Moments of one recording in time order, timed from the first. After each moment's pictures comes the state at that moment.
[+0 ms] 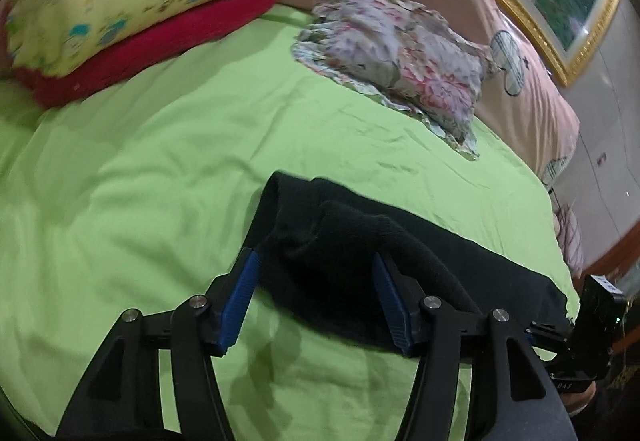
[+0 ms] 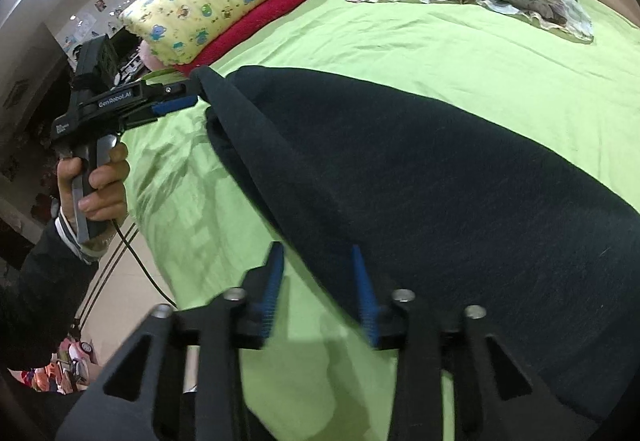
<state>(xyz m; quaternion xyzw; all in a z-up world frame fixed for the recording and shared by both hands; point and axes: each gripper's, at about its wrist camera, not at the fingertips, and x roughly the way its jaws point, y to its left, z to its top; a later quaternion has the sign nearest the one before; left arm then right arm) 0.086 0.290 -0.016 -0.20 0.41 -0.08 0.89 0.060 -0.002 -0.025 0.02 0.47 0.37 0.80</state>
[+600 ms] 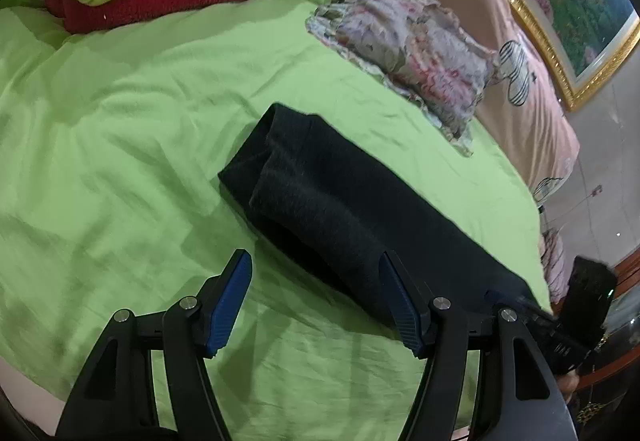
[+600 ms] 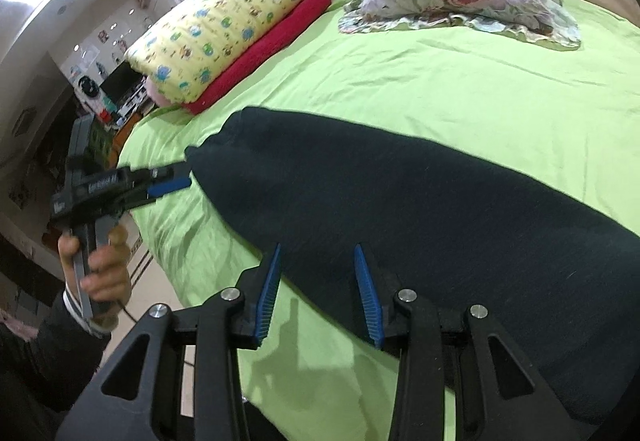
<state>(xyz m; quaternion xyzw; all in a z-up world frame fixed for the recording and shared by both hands) 0.054 0.274 -0.029 -0.26 0.44 -0.07 0.86 0.076 -0.024 -0.005 0.08 0.45 0.36 0.81</state>
